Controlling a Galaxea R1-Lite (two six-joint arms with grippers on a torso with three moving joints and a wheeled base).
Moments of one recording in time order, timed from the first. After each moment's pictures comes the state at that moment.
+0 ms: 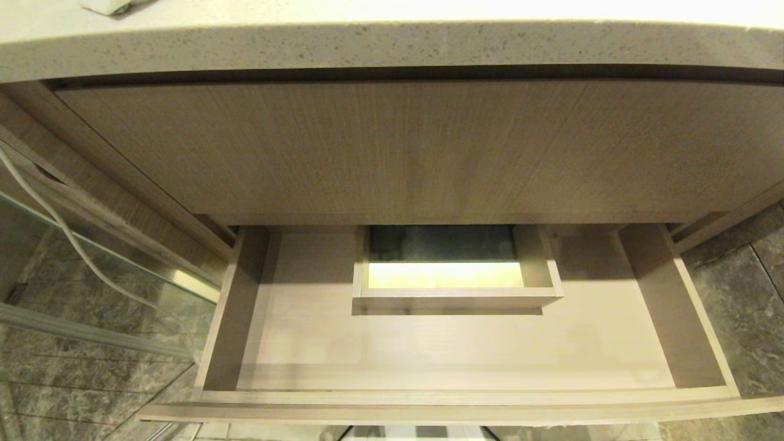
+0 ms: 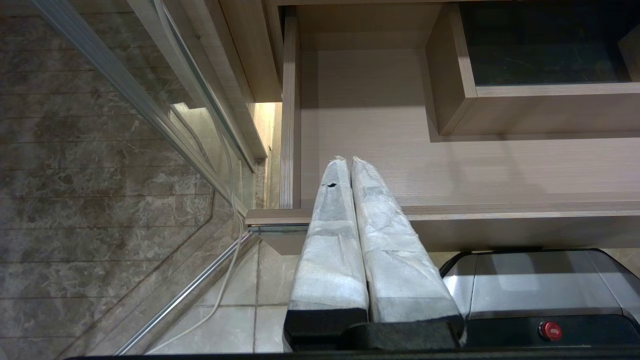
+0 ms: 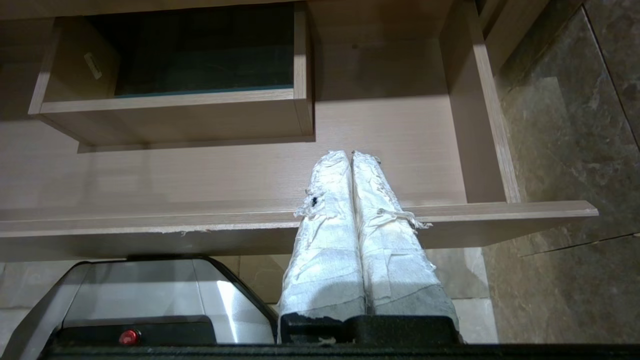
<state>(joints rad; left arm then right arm) 0.00 0.00 0.00 0.00 0.00 0.00 0.00 0.00 0.00 0.00 -0.01 0.03</state>
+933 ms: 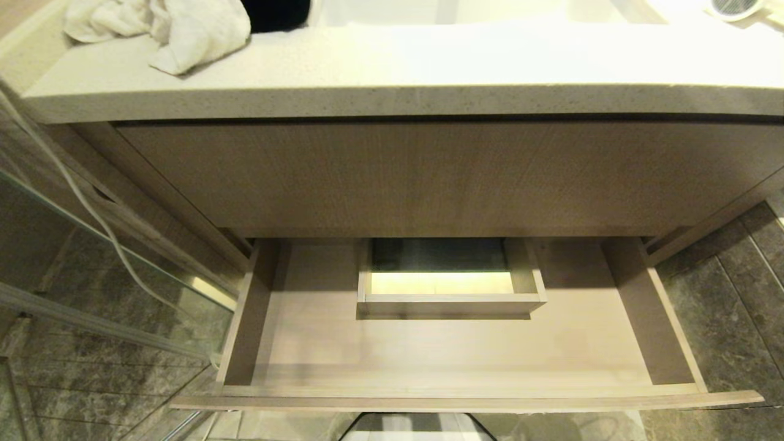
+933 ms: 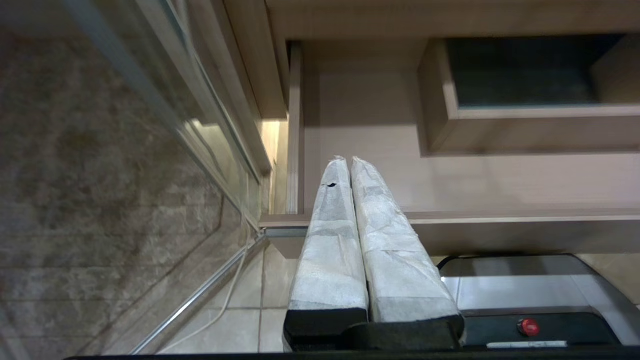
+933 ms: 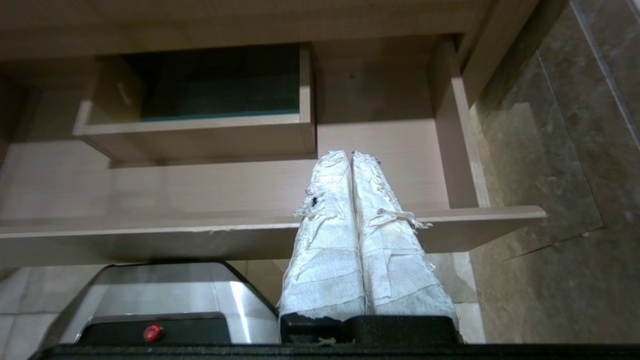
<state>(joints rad) 0.00 0.00 0.00 0.00 0.00 0.00 0.00 0.00 0.00 0.00 -0.01 0.03</state>
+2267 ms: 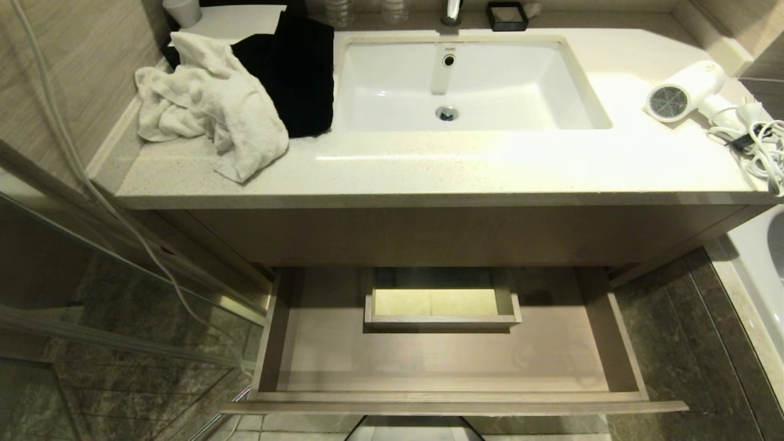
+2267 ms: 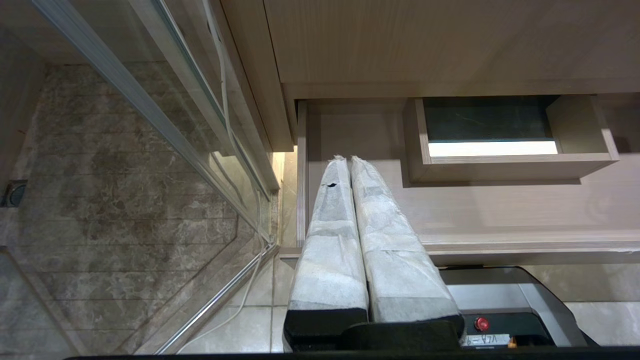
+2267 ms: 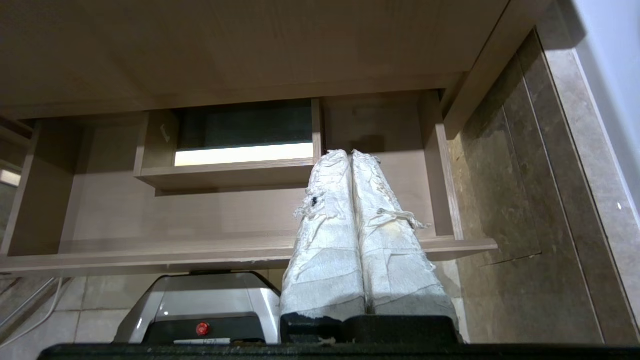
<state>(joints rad) 0.00 0.00 0.00 0.00 0.00 0.00 0.00 0.00 0.00 -0.01 -0.02 0.06</state>
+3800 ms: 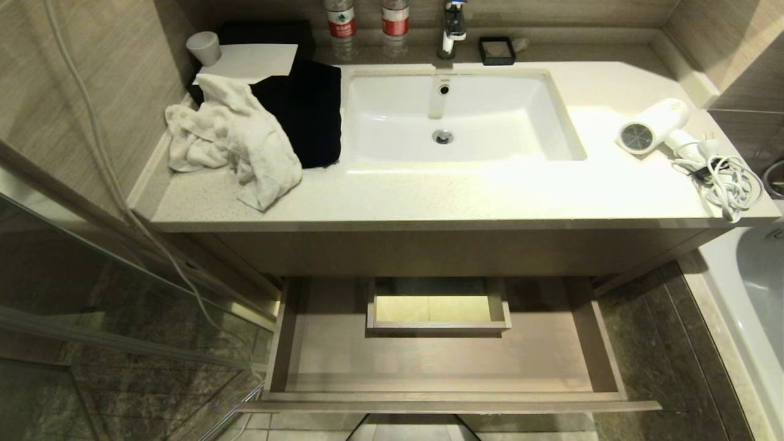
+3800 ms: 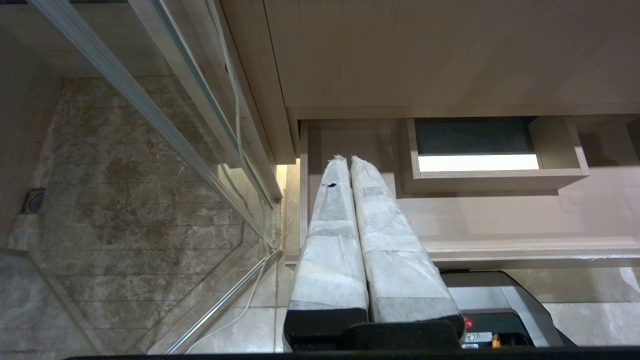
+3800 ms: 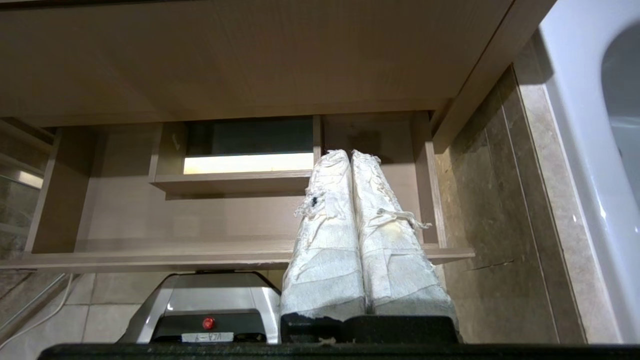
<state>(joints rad) 0.00 0.00 0.00 0.00 0.00 0.00 0.00 0.00 0.00 0.00 -0.01 0.03</state>
